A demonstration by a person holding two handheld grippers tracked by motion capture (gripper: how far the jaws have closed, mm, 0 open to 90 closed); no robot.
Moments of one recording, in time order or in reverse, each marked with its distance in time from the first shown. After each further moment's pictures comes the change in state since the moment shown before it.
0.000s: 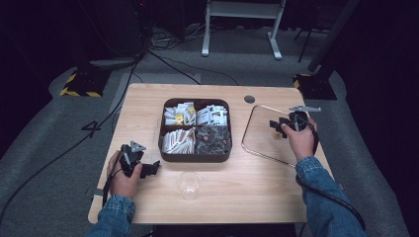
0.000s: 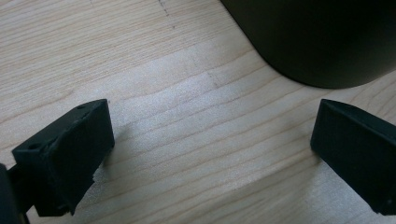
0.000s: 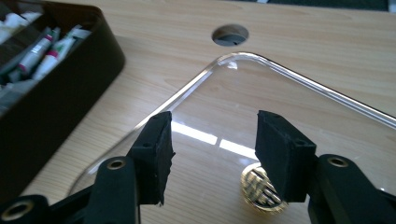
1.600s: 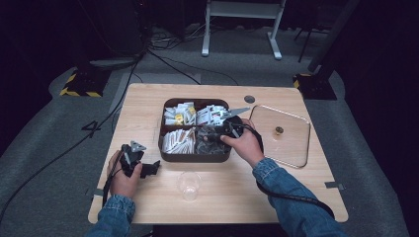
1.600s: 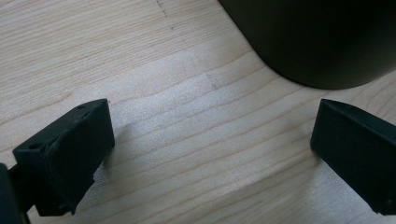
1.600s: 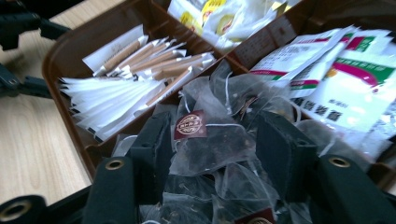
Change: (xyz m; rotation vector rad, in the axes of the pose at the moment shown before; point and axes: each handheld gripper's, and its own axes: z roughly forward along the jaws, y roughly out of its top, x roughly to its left) left arm 0.000 0.001 0.001 -0.002 0.001 0.003; right arm 0.188 0.021 0.061 0.145 0.390 -0.315
